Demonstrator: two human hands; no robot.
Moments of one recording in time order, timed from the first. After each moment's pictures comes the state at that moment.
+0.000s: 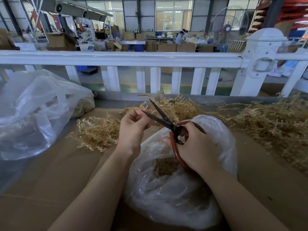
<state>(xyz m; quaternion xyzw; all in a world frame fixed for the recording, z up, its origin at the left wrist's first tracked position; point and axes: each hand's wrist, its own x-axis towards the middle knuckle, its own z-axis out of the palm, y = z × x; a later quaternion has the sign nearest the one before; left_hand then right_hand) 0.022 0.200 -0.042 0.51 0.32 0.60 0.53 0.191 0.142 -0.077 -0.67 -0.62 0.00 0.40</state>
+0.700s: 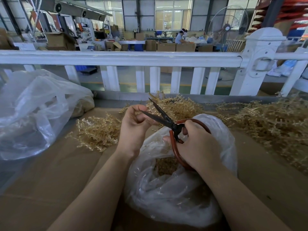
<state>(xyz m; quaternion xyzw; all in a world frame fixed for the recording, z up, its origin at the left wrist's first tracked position) 0.023 0.194 -0.043 0.56 0.26 0.60 0.52 0.190 0.137 -0.069 -0.70 -0.62 -0.09 0.34</state>
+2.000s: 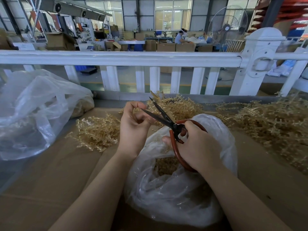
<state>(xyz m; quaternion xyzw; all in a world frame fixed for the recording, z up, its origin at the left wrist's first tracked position) 0.024 0.194 -0.045 0.58 0.27 0.62 0.45 0.191 0.135 -0.070 -0.69 -0.63 -0.05 0.35</state>
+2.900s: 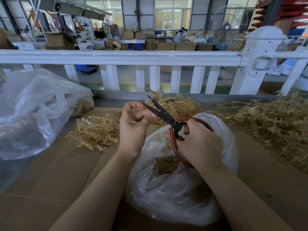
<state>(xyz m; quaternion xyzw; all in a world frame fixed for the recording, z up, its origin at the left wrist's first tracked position) 0.026 0.195 -0.047 0.53 0.22 0.64 0.50 0.183 0.130 -0.063 -0.71 -0.59 -0.14 0.36</state>
